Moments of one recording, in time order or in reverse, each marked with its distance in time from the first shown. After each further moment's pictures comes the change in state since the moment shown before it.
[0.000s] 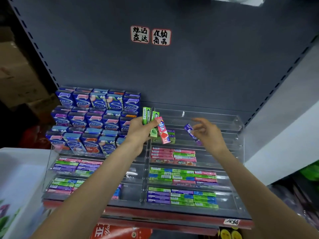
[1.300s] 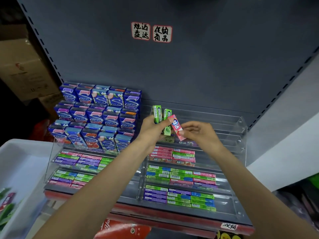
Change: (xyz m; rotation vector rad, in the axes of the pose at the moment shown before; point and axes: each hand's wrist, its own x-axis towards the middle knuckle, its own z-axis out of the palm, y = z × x) left_hand -0.005 -0.002 0.037 -0.076 -0.030 -0.043; right_hand -0.004 -0.021 0.000 0.340 -0.252 -0.020
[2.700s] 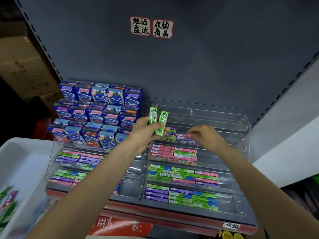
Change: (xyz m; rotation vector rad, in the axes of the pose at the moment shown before) left_hand 0.000 0.000 -0.026 -0.045 -0.077 -0.077; right_hand 0.028 0.042 -0.022 -0.778 -0.138 -0.041
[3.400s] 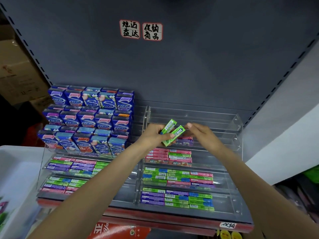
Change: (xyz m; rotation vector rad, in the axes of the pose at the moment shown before) left_hand 0.019 -0.018 0.022 0.427 -0.198 0.043; right_hand -0.009 0.002 -0.003 0.540 0.061 0.120
